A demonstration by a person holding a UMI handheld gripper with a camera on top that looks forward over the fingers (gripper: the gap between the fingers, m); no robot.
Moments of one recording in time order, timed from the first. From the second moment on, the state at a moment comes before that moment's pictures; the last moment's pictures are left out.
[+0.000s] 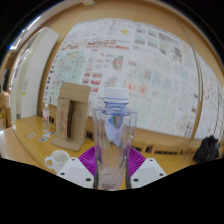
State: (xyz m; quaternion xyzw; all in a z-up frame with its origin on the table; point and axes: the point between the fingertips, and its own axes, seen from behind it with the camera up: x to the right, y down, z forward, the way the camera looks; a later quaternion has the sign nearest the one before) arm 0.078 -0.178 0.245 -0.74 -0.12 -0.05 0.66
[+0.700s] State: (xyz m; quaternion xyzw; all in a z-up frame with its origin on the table) arm 0.106 -0.203 0.037 -0.80 -0.04 0.00 0.59
